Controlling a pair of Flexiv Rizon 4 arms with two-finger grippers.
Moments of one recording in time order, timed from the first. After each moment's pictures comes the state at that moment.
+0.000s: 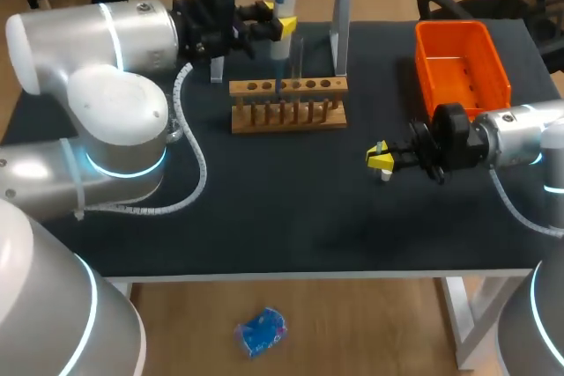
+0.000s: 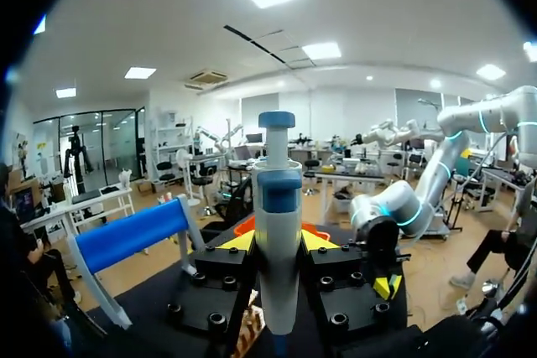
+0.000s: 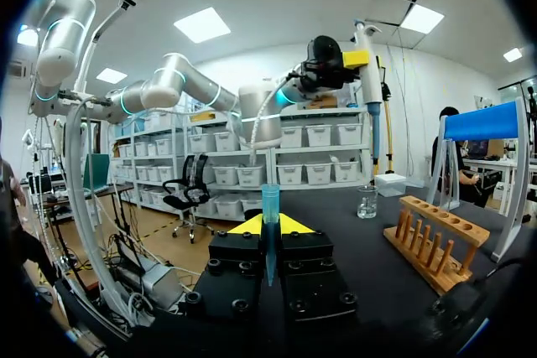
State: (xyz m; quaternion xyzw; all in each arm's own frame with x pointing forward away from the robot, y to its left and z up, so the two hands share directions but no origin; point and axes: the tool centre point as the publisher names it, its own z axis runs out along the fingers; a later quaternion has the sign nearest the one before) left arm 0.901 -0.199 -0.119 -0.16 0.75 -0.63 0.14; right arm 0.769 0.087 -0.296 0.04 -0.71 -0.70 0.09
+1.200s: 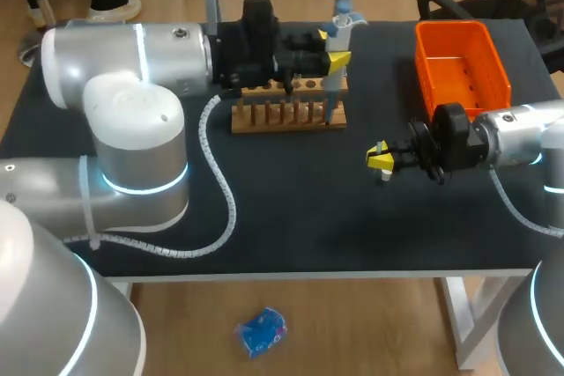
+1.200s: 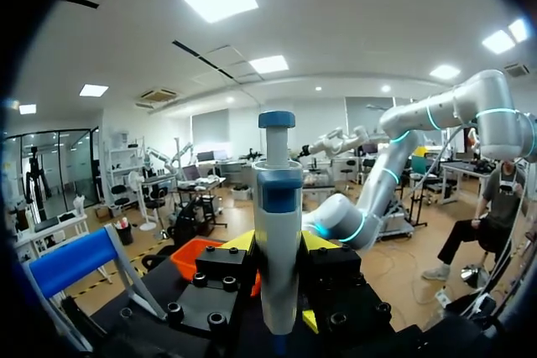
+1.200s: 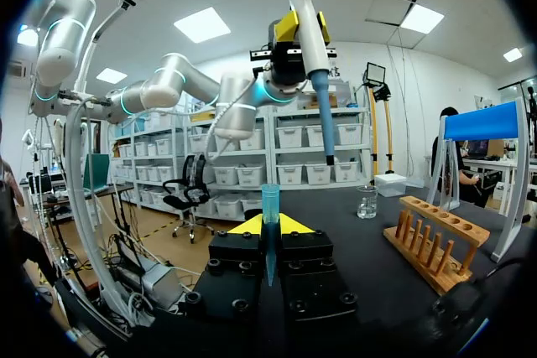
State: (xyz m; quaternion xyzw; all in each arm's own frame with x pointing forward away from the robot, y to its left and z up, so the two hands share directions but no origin) left arm 0.811 -0.271 -0.101 -0.06 0.74 -0.67 0.09; right arm 0.769 0.087 -0.296 0.04 -0.71 -0.70 0.09
